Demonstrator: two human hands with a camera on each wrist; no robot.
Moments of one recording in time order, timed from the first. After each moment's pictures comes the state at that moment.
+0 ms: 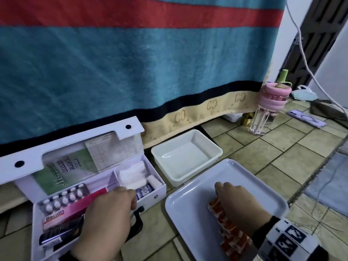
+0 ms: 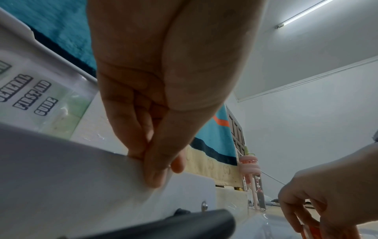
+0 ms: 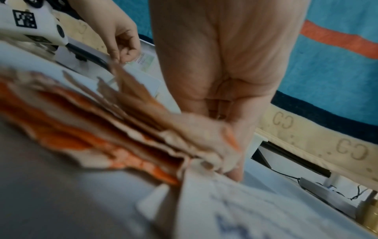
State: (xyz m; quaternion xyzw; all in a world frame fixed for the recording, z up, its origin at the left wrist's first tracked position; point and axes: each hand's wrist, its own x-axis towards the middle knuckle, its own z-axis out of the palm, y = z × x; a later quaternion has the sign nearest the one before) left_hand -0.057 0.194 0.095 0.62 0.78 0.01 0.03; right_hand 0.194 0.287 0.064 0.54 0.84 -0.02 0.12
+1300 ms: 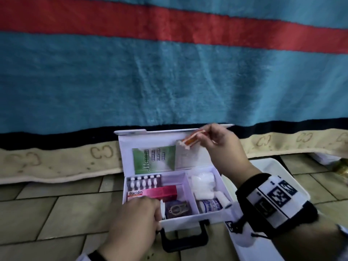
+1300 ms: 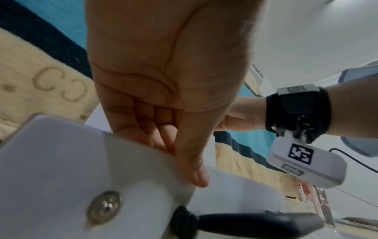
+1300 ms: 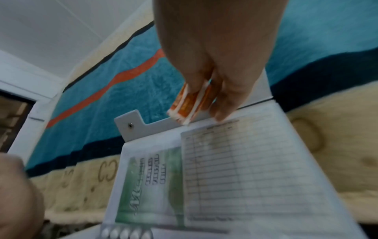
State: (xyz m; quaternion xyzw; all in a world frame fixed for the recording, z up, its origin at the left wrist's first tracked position) left_hand -0.127 0.138 0.075 0.50 0.85 0.15 0.09; right_hand -0.027 0.328 0.148 0.27 0.79 -0.40 -0.37
